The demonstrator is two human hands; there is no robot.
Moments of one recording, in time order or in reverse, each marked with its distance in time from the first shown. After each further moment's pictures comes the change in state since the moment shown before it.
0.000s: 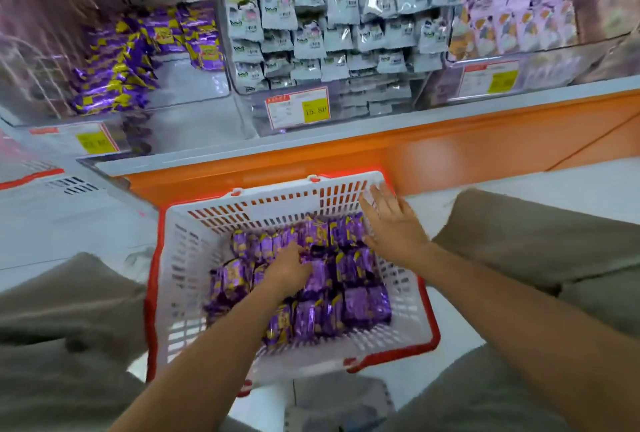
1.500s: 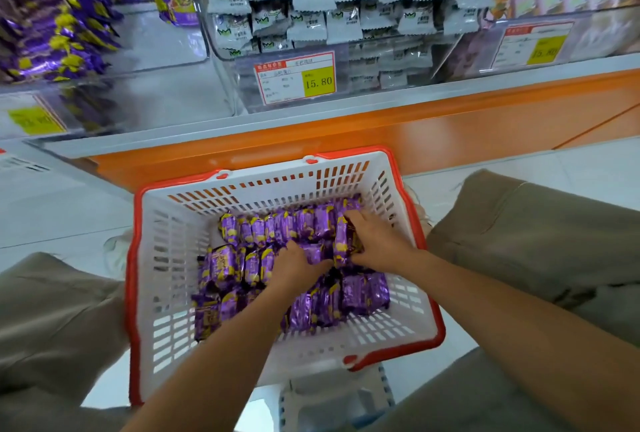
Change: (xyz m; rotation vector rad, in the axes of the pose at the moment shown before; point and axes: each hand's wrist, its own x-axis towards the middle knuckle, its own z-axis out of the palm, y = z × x) left_hand 0.027 -0.011 0.040 -0.074 0.012 -0.123; right_hand 0.006 -0.025 0.032 0.478 -0.148 -0.084
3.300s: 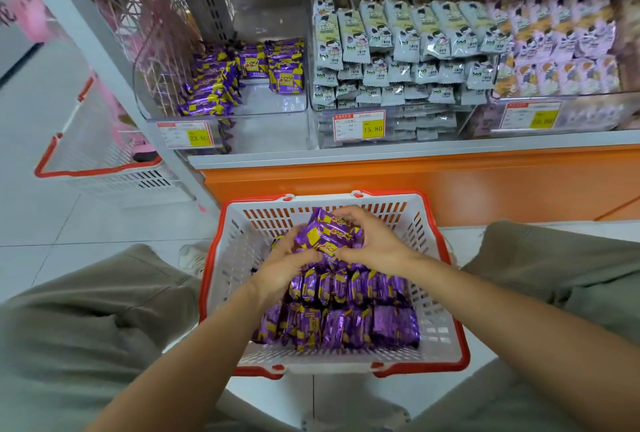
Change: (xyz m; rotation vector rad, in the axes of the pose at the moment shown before) left_hand -0.100 -0.023 -0.089 -0.967 0.086 0.426; right_hand -0.019 -0.093 -0.044 0.568 0.174 -0.300
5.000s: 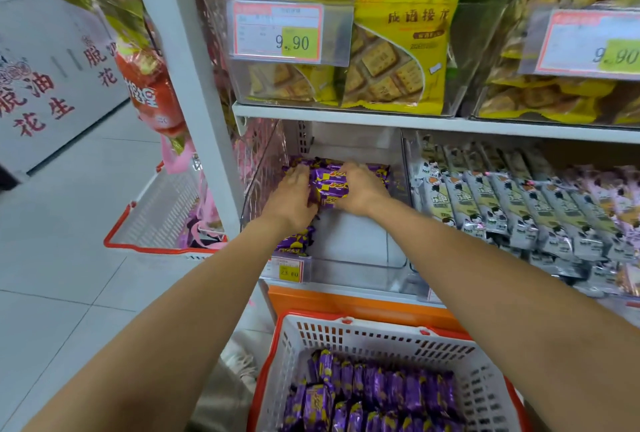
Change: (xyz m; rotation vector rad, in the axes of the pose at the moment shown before) left_hand 0.118 0.265 -0.140 1.157 0.344 0.298; right_hand 0.265 -0.228 -0.044 -0.672 0.198 0.003
